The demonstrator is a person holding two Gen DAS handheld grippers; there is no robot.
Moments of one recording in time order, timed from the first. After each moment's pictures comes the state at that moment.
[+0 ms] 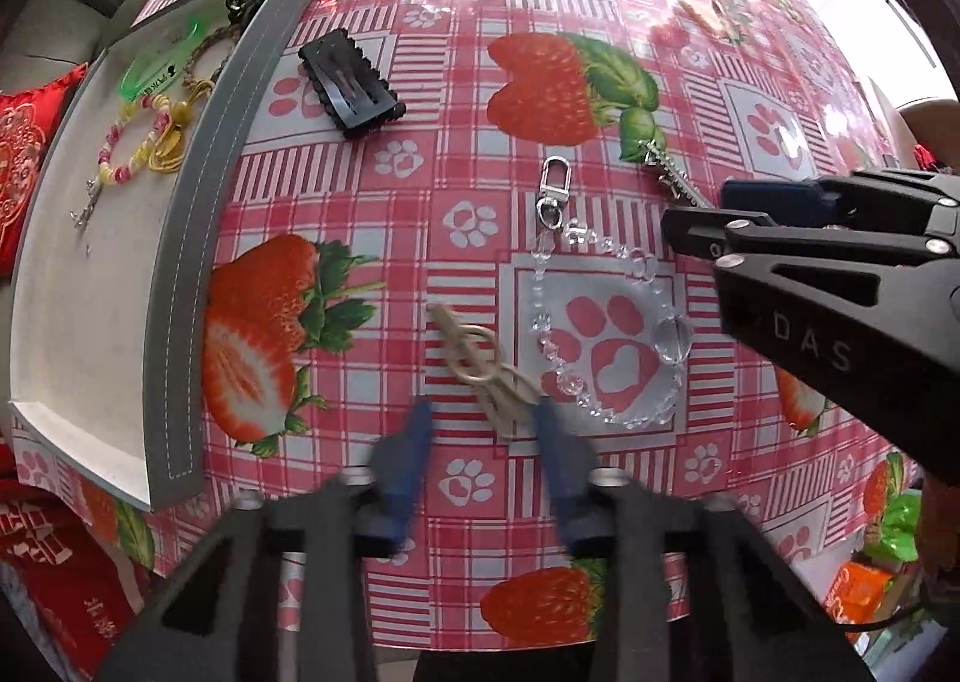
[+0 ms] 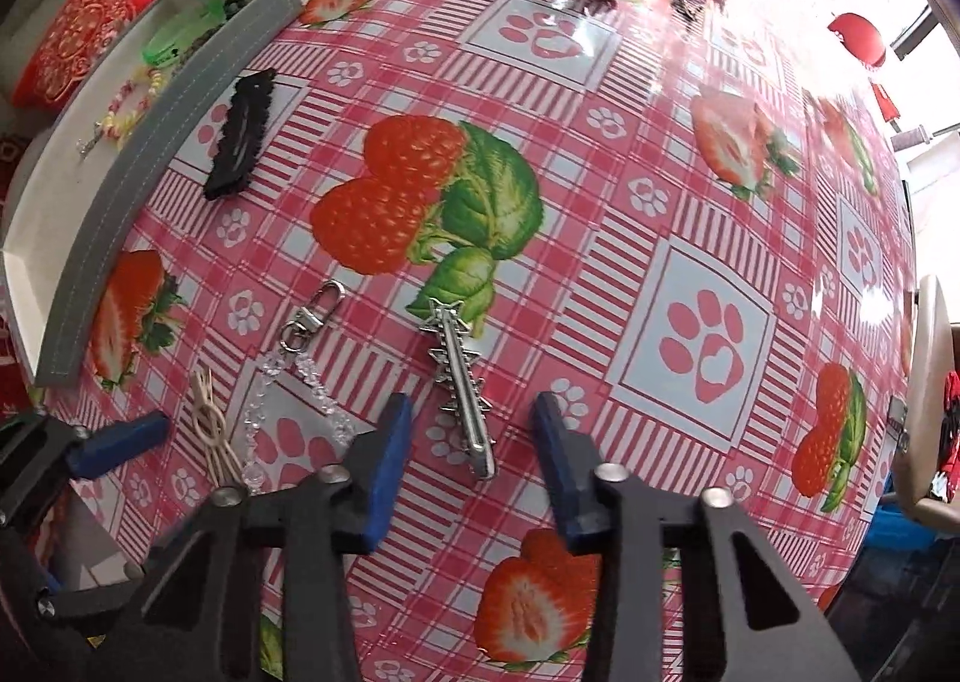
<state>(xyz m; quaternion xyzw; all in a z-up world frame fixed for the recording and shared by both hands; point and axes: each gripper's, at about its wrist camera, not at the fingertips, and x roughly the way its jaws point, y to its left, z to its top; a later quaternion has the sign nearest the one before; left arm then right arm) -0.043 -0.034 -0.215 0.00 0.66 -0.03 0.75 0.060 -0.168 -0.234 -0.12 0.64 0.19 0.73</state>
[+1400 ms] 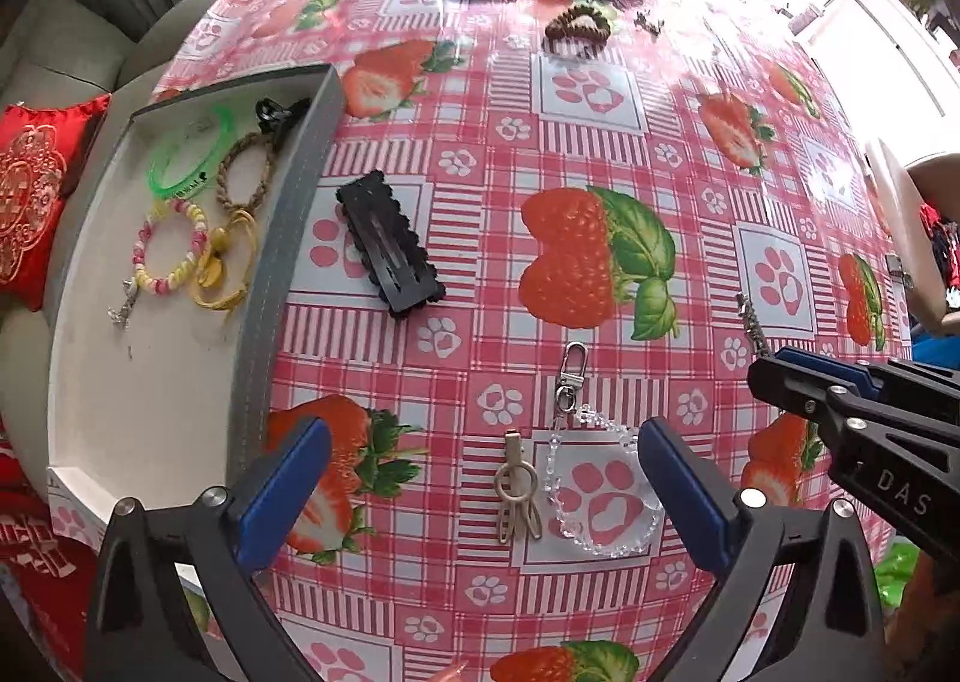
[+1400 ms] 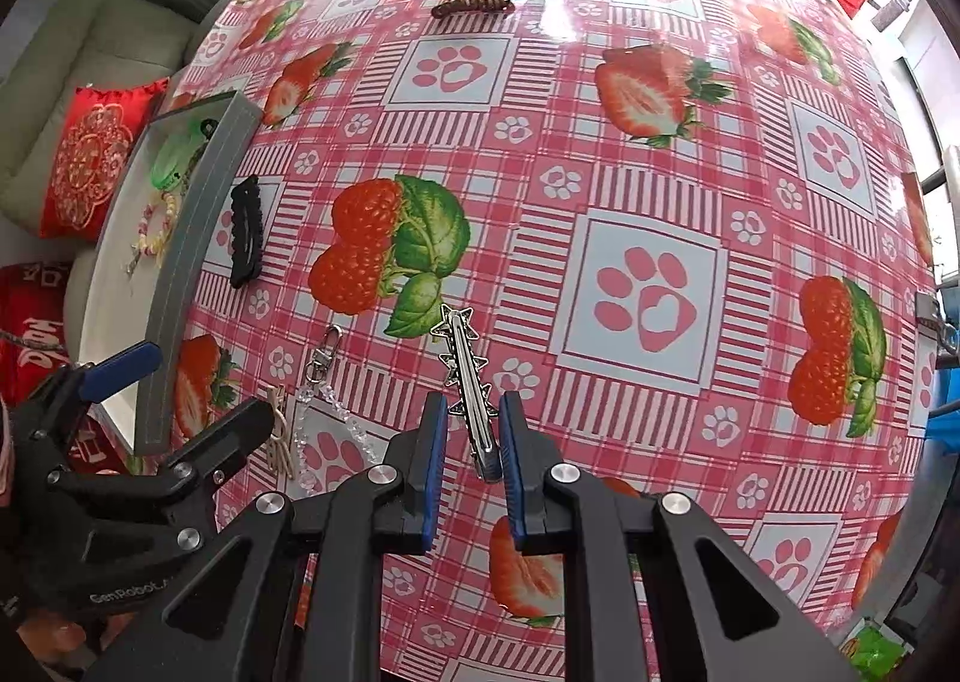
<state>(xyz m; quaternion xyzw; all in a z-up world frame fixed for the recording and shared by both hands) 0.017 -0.015 -0.179 -0.01 0.62 -0.01 0.78 0.080 -0.241 -0.212 0.04 0.66 0.18 0.73</state>
